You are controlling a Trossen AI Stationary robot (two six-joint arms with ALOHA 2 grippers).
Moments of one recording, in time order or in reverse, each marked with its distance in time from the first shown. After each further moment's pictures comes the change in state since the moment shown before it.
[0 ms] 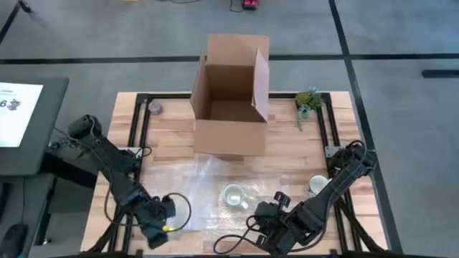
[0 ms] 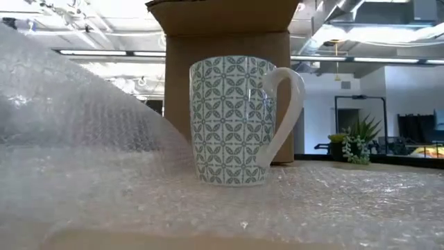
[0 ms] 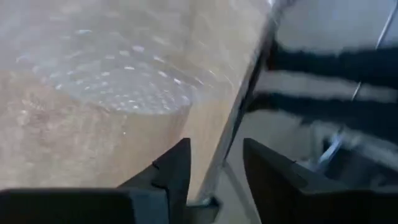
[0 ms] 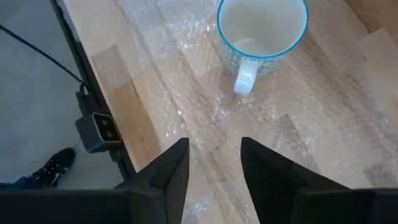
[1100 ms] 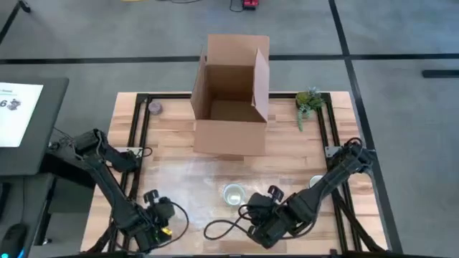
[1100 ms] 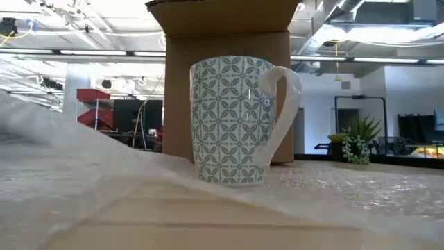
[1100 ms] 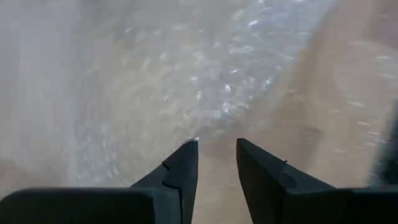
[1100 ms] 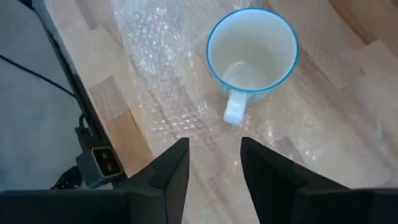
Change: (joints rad) left arm -0.074 0.221 0.159 -0.442 -0.447 -0.259; right arm -0.090 0.000 0.000 0.045 -0.005 -0.014
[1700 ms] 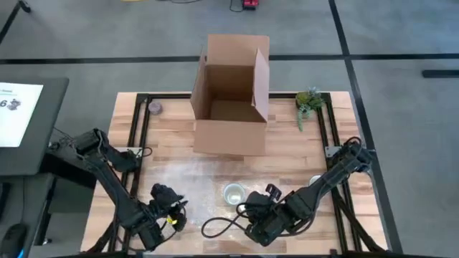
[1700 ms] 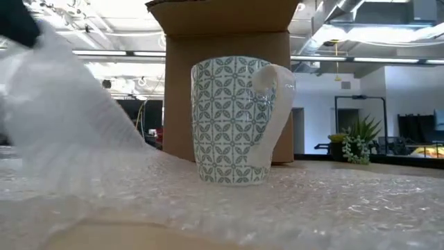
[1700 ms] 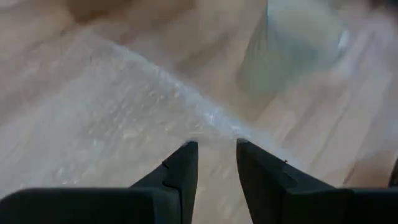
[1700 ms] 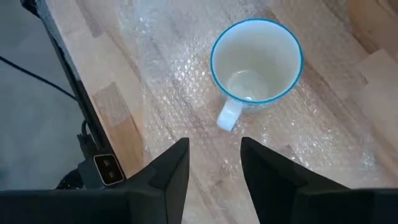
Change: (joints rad) left arm 0.054 0.000 0.000 0.063 -0.534 -0.442; right arm -0.006 0.000 0.000 0.030 0.000 -0.026
